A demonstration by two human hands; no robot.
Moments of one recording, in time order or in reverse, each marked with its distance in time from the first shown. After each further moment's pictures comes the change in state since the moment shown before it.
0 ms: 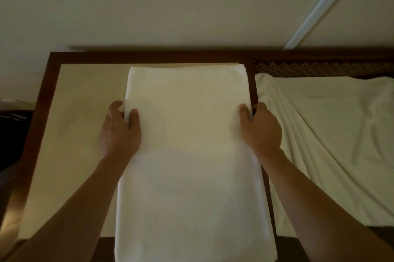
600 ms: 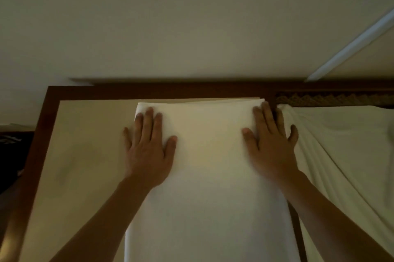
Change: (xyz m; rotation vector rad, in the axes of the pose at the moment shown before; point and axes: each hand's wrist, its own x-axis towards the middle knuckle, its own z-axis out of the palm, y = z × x) left_hand 0.062 0.027 0.033 0.358 -0.219 0.429; right_hand 0.063 -0.031 0.022 -0.341 -0.233 -0.203
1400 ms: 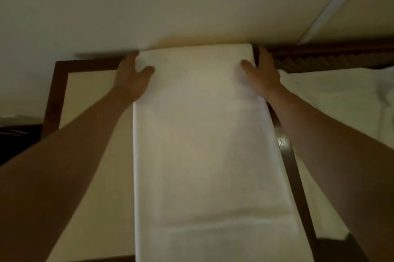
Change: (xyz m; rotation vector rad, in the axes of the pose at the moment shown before) left_hand 0.095 -0.056 -0.041 -0.526 -0.025 -0.166; right_hand 0.064 -0.021 -0.022 0.586 0.032 0.195
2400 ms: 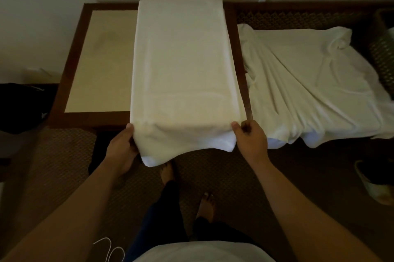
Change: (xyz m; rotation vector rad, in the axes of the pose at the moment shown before) left_hand -0.473 -0.127 0.075 -1.046 -0.042 -0.562; right_hand -0.443 0.189 -0.008 0.289 0.093 0.143
